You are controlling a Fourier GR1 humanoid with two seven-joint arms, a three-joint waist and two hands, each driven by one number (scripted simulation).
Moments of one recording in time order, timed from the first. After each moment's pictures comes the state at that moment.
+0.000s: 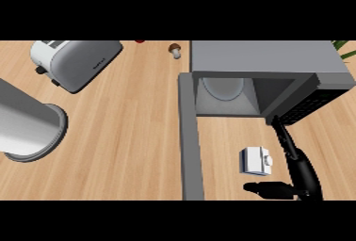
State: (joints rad) left arm 1.06 0.01 0.12 -2.35 0.34 -0.39 -0.51; right arm 0.10 -0.07 -0.06 -1.46 0.29 0.09 -0.57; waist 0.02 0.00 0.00
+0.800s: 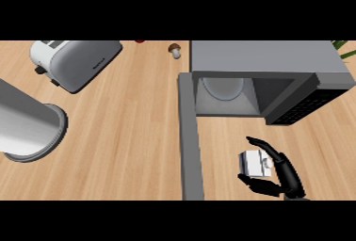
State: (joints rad) left arm 1.07 0.00 0.17 -2.34 0.38 -0.43 -0.52; right arm -0.04 -0.10 -0.08 -0.98 0.35 0.04 -0.84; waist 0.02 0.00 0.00
